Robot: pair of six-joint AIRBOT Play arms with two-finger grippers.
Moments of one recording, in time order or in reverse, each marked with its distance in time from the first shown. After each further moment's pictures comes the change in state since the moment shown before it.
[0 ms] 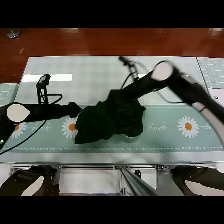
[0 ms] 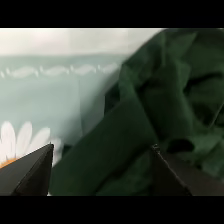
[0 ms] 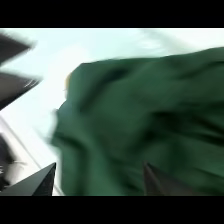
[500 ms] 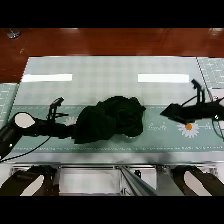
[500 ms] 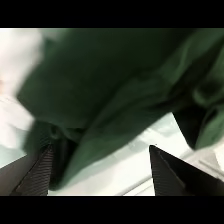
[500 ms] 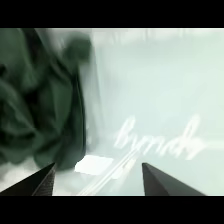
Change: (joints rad) left arm 0.066 -0.036 -0.201 -0.225 -0.210 0.257; right arm -0.632 0.428 -0.641 -0.058 0.083 -0.059
